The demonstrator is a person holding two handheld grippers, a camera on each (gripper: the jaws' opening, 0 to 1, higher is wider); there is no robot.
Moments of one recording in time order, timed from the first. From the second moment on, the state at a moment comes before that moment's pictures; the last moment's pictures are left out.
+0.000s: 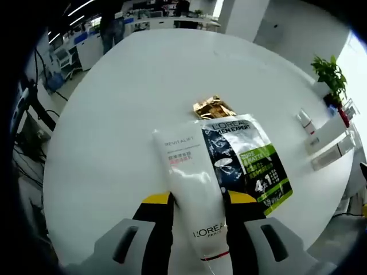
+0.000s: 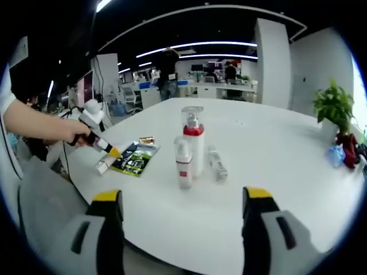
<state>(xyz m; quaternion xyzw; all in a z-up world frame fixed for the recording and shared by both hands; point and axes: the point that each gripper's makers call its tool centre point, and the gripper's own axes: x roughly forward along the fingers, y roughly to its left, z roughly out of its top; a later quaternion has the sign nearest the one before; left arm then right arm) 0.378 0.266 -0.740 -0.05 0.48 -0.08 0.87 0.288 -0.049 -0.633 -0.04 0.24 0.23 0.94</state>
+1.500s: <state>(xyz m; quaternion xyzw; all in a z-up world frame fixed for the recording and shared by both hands) 0.304 0.165 -0.609 0.06 0.26 -0.23 0.94 0.274 0.026 -0.579 0.05 0.19 0.35 0.91</state>
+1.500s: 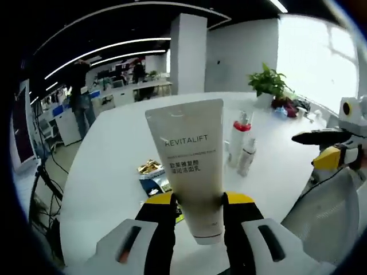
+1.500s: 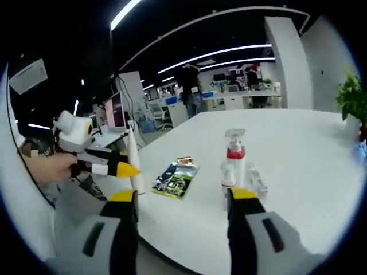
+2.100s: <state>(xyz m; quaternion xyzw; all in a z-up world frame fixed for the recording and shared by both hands) 0.270 0.096 -0.596 0.10 0.24 -0.31 0.91 0.270 0.095 -0.563 0.08 0.18 0.42 0.89</state>
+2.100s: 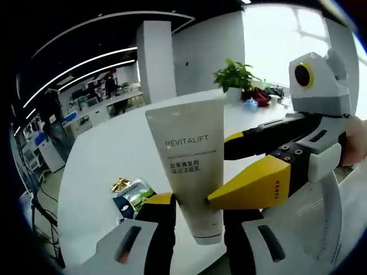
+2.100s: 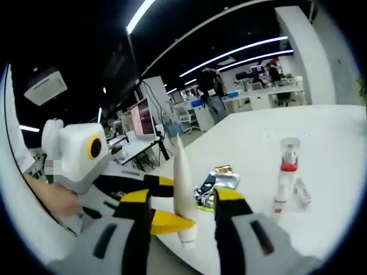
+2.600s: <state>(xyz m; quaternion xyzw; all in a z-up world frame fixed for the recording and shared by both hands) 0.265 0.082 -0.592 0.11 0.23 -0.34 0.91 0.276 0.087 -0.568 0.10 0.20 0.40 0.89</state>
